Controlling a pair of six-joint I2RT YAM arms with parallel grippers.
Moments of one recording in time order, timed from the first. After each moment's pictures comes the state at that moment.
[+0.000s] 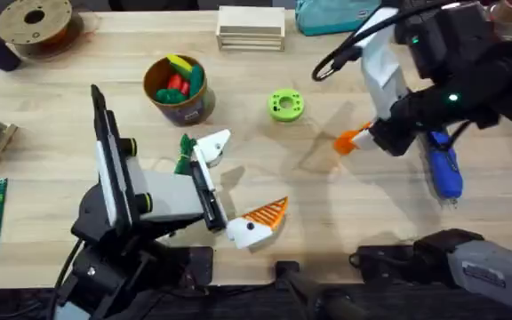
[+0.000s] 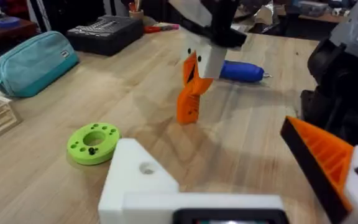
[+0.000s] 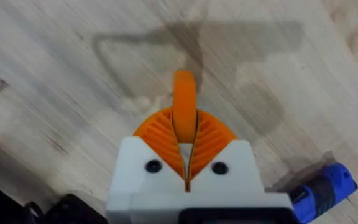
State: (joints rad) left arm -0.43 0.01 0.01 -0.06 0.74 0.04; right arm 0.25 1.24 0.92 -0.96 -0.14 -0.56
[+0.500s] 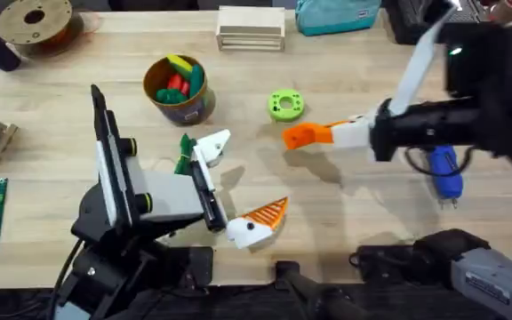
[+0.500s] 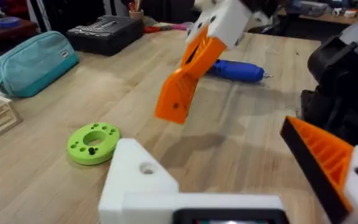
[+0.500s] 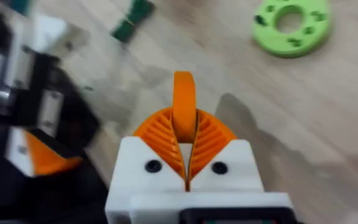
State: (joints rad) left arm -0.43 0.01 0.01 -0.06 0.74 0.04; right arm 0.24 1.00 0.73 -0.65 -0.72 -0.07
